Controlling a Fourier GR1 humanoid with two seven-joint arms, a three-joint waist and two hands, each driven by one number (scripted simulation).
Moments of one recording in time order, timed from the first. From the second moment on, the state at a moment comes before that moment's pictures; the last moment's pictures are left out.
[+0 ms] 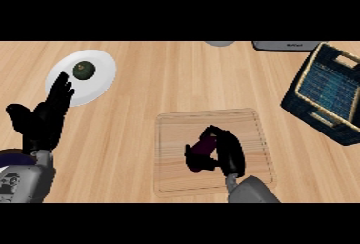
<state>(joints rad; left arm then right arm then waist) -0.20 0.32 0.01 -1.46 0.10 0.18 0.15 -0.27 -0.07 0.56 -1.17 0.52 -0.46 0.44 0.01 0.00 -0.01</state>
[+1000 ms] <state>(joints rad) -0.18 0.30 0.03 -1.50 0.08 0.17 0.18 -0.37 -0.12 0.35 -1.79 0.61 -0.41 0.67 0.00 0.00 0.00</state>
